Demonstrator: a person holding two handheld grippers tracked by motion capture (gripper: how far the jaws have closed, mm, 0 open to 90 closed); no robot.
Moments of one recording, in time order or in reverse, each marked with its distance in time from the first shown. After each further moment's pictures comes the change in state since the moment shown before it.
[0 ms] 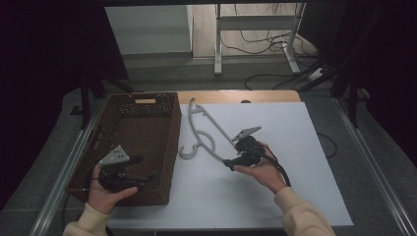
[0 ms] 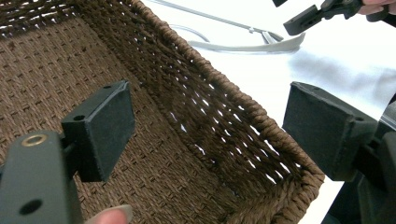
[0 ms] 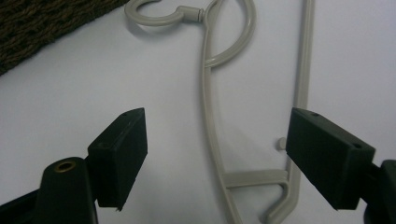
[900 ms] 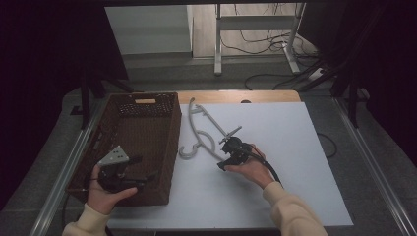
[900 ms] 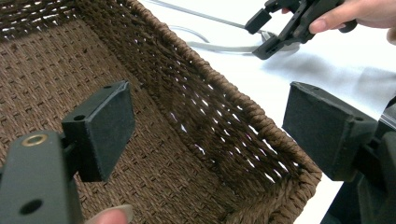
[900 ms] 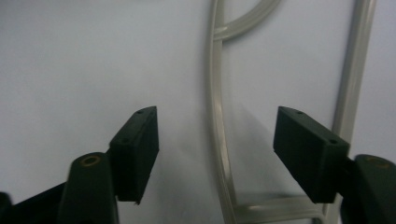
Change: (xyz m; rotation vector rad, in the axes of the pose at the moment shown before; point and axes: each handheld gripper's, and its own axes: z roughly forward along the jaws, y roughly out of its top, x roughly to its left) left arm -0.001 0.000 -0.002 -0.002 0.004 0.004; right arm 0.002 0.010 0.051 0.188 0.005 -0.040
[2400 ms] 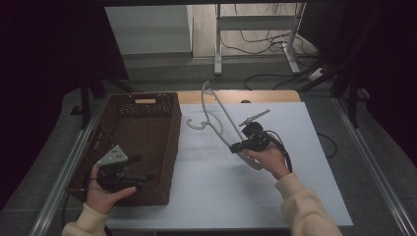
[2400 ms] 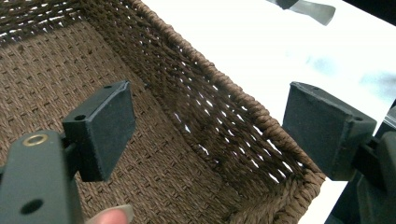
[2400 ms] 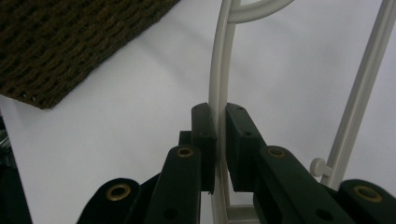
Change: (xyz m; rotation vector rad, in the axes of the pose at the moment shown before) left arm 0.002 0.000 -0.002 -0.006 0.009 0.001; right arm -0.041 -0.003 -0.066 -0.164 0.210 0.134
